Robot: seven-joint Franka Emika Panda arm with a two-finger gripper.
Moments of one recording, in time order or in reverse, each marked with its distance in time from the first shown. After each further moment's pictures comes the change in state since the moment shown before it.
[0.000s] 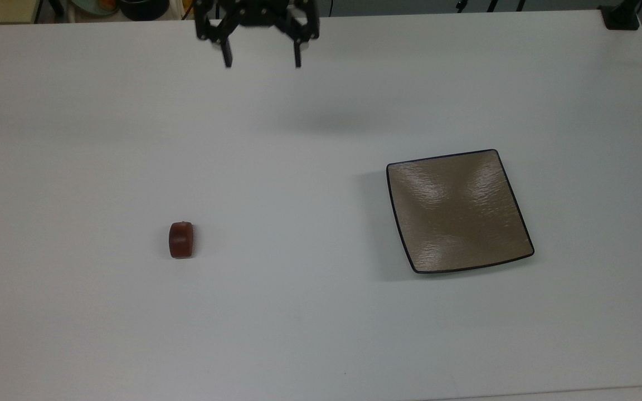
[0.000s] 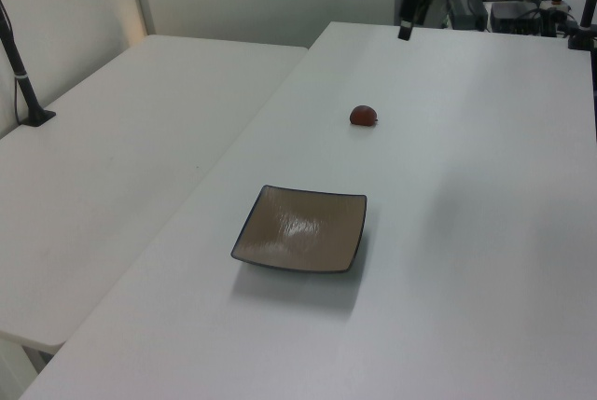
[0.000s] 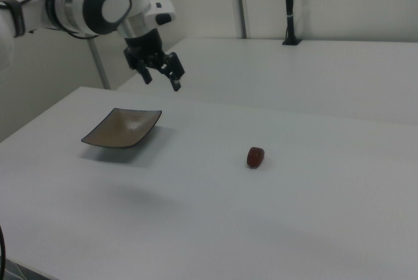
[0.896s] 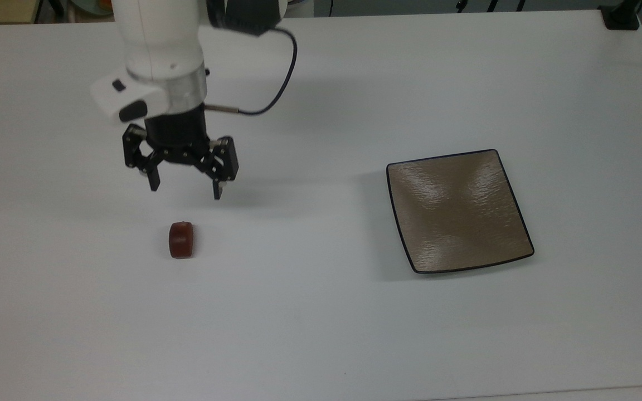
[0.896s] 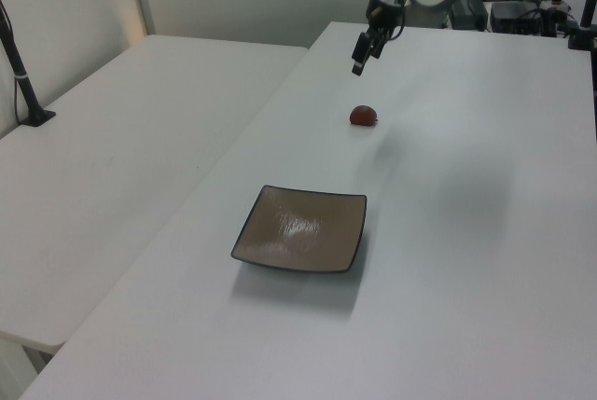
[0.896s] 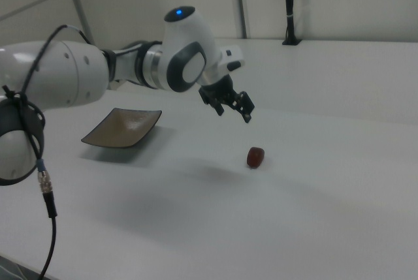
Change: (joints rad) arm -0.131 0.356 -0.010 0.079 -0.074 0.399 -0.026
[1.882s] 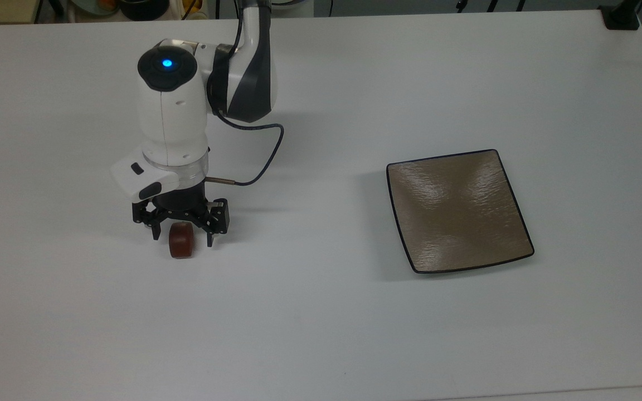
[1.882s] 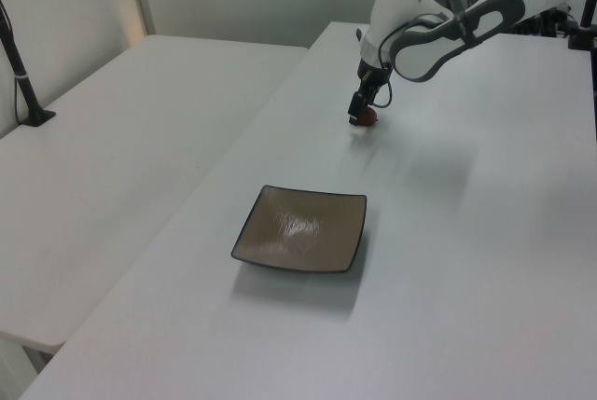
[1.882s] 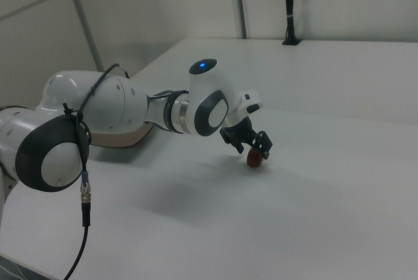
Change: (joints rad) arm -0.019 0.227 -0.009 0.022 -0.087 0.185 -0.001
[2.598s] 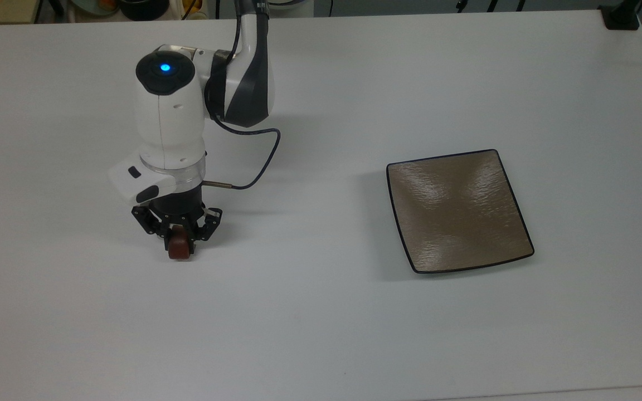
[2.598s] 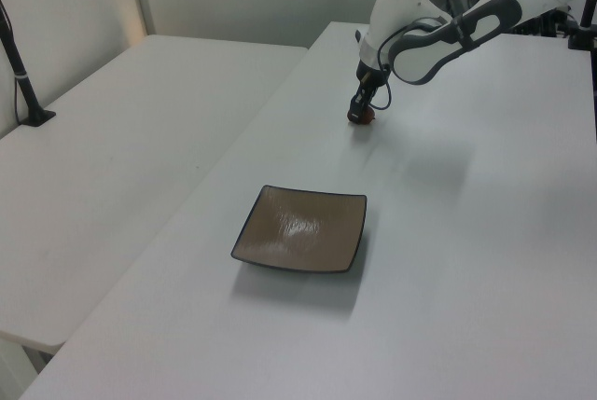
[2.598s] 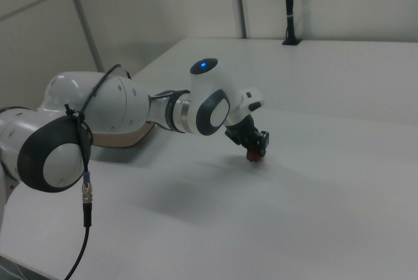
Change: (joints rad) arm -0.001 0.016 -0.005 0.018 0.000 0.022 -0.013
